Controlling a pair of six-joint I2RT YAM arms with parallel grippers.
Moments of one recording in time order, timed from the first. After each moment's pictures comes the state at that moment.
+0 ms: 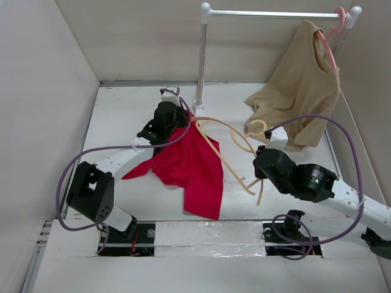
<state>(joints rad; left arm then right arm) -0.53 1.48 1.02 0.14 -0.19 -0.41 1.06 0.87 1.05 -0.93 0.71 0.69</state>
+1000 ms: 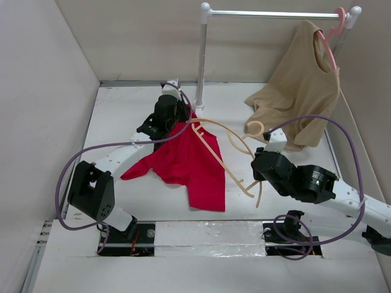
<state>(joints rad) -0.53 1.50 1.12 0.07 -0.18 -0.41 1.11 0.87 1.06 -0.94 0.71 0.72</state>
